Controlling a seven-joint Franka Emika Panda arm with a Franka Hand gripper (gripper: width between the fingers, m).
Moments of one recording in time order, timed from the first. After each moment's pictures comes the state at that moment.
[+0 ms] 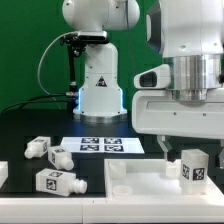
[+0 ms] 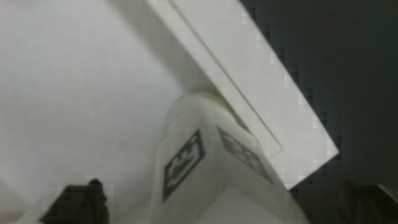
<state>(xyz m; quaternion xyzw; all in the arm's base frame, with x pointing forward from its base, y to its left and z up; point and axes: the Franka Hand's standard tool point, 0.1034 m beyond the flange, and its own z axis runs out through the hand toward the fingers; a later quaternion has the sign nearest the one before) 0.638 0.111 0.074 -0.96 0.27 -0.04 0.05</state>
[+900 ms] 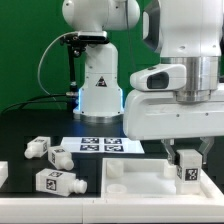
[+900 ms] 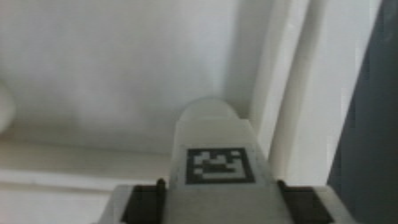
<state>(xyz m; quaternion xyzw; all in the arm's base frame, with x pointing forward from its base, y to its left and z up) 0.633 0.101 0.072 -1.00 0.00 -0.03 0.02</state>
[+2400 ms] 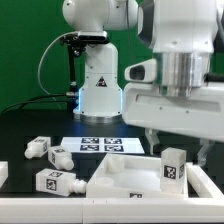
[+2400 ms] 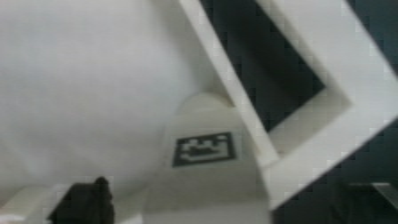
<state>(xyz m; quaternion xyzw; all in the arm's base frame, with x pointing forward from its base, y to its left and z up) 0.632 0.090 0.089 -0.93 0.37 -0.03 0.02</state>
